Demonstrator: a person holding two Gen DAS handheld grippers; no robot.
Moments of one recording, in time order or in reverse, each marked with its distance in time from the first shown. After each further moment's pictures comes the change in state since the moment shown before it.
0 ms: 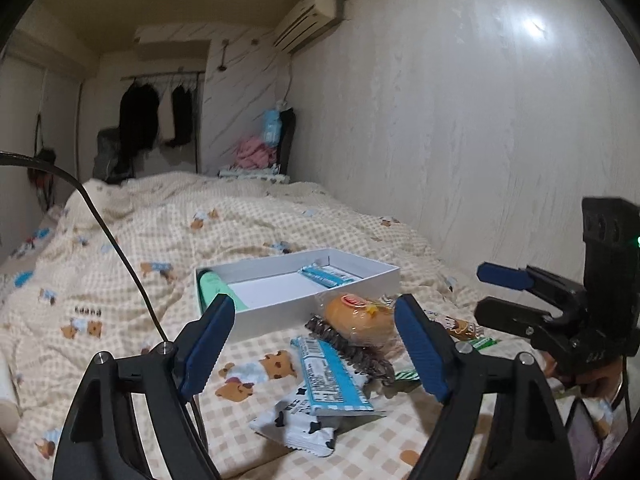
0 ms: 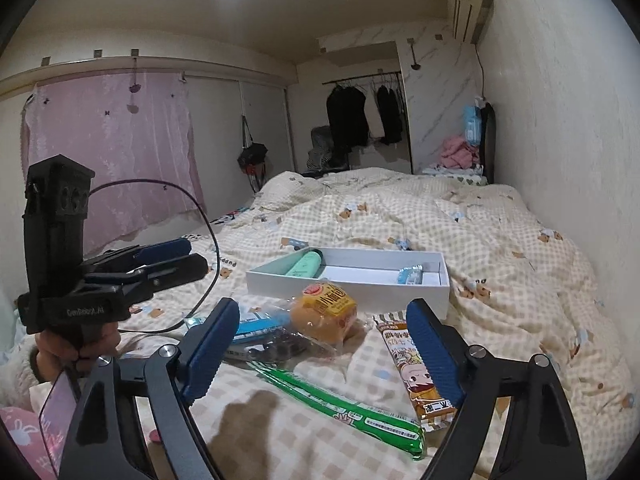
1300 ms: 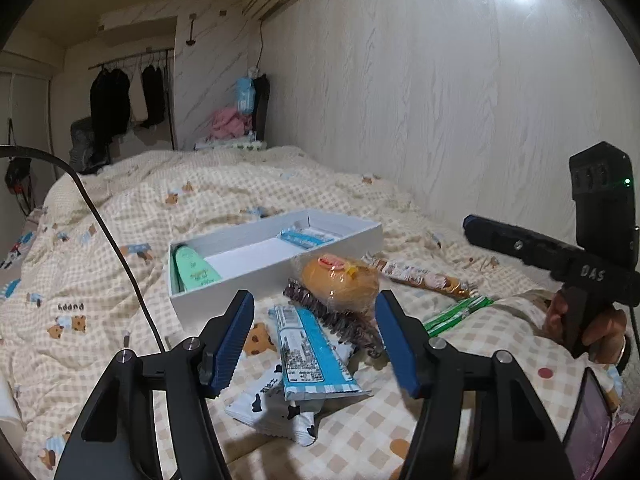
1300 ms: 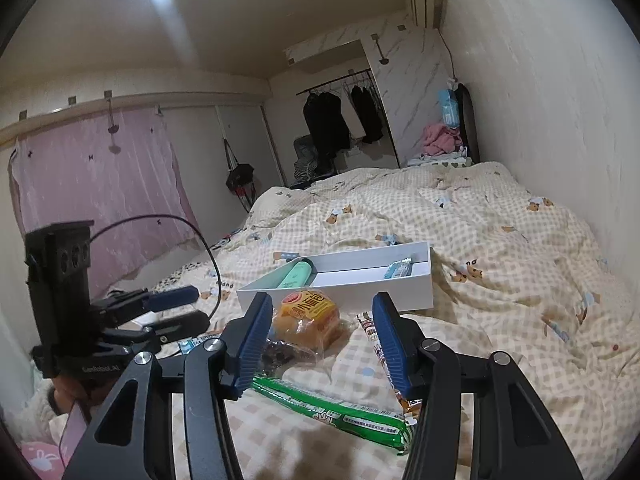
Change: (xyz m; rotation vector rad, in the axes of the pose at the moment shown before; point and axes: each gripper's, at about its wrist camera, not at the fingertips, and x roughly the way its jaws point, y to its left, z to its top) left arm 0.027 -0.010 -0.008 0.053 0.164 -0.069; right arm -0.004 -0.036 -0.003 0.198 -0.022 0.033
